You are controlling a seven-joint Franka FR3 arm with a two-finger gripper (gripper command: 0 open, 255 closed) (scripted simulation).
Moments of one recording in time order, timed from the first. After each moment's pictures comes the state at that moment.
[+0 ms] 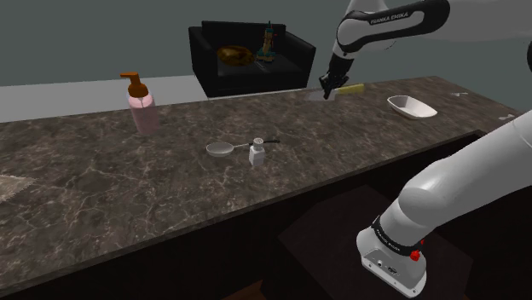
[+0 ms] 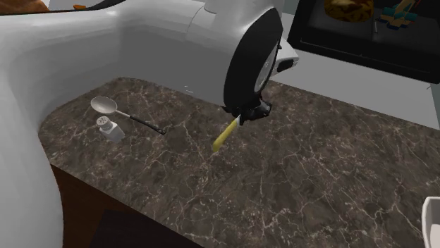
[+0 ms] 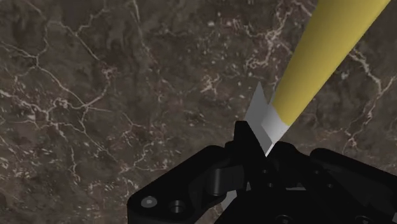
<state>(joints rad) -0.13 -0.28 -0.20 -2.25 -0.09 2.07 -0.01</state>
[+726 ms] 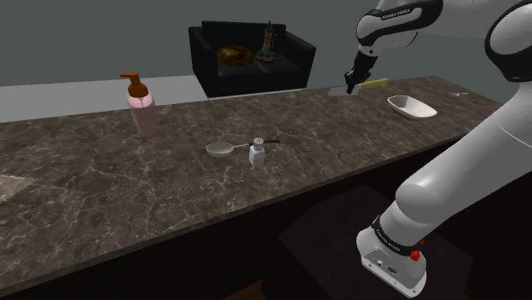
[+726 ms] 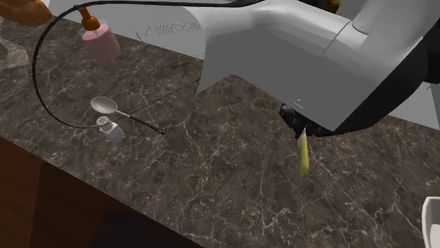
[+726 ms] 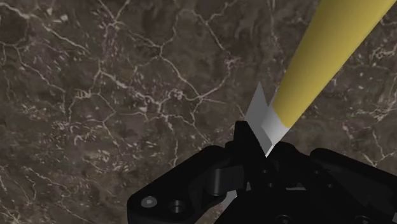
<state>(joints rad) -0.23 -0.13 -0.38 -2.09 -0.05 2.07 -0.31</state>
